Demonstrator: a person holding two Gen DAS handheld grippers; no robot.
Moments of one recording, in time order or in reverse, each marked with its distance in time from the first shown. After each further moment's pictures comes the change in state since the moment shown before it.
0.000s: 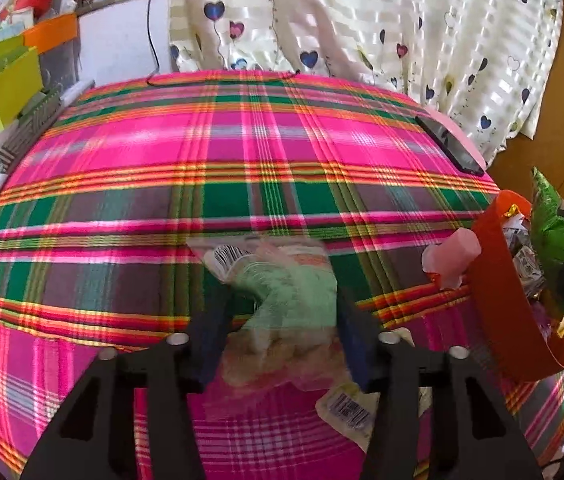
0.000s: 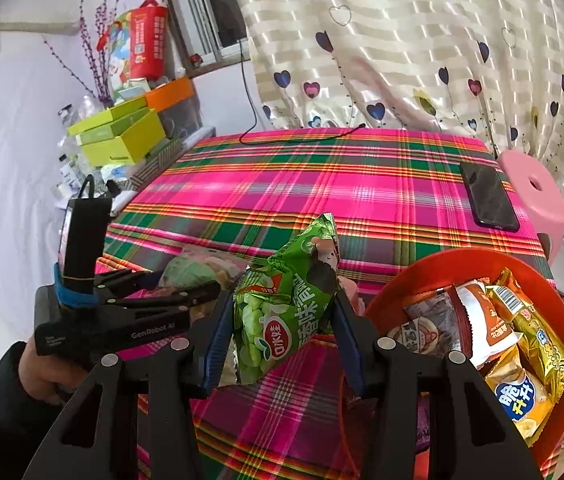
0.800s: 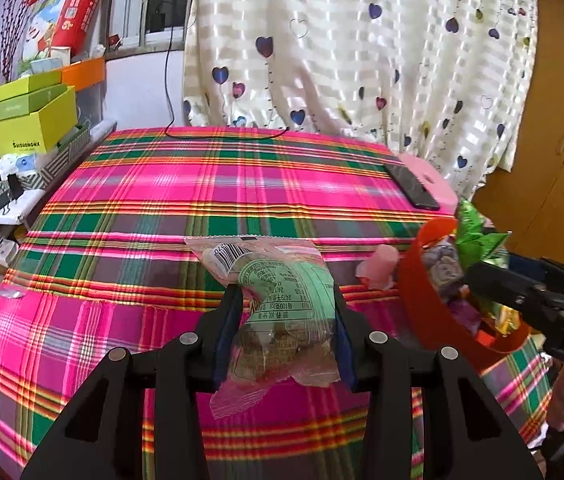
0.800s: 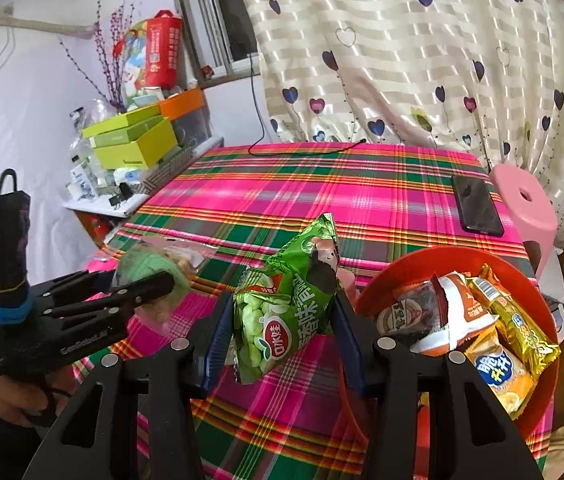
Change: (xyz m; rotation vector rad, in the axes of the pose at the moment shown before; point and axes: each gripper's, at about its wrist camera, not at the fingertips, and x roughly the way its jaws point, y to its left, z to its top) left arm -0.101 -0.034 -0.029 -0.024 -0.174 -0.002; right arm -0.045 0.014 -0.016 -0.032 -0.052 -0.003
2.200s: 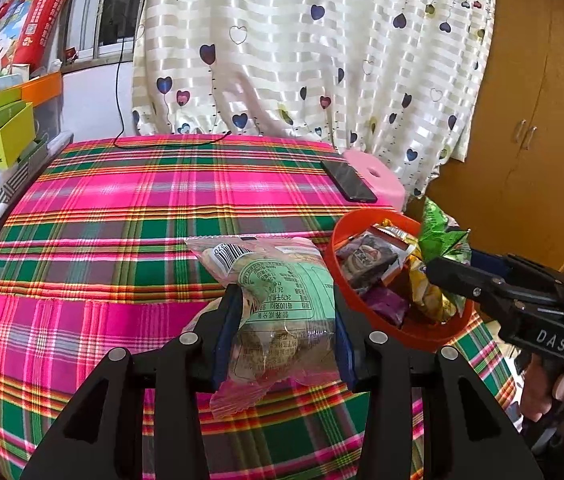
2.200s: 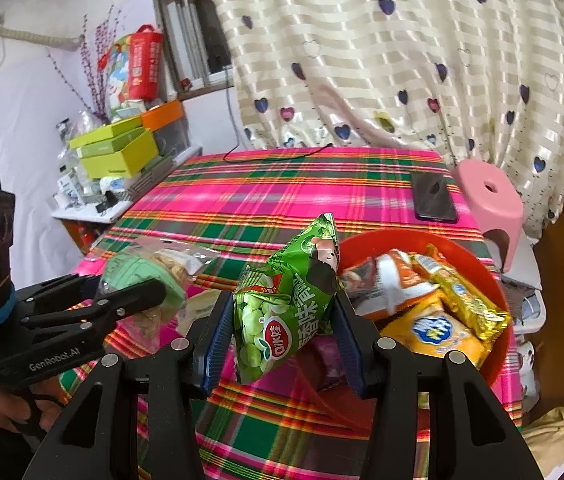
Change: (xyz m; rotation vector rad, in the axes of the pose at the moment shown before) left arm -0.020 -0.057 -0.003 0.051 -0.005 -0.135; right arm -0.047 -0.035 -0.020 0.049 -0.033 -0.078
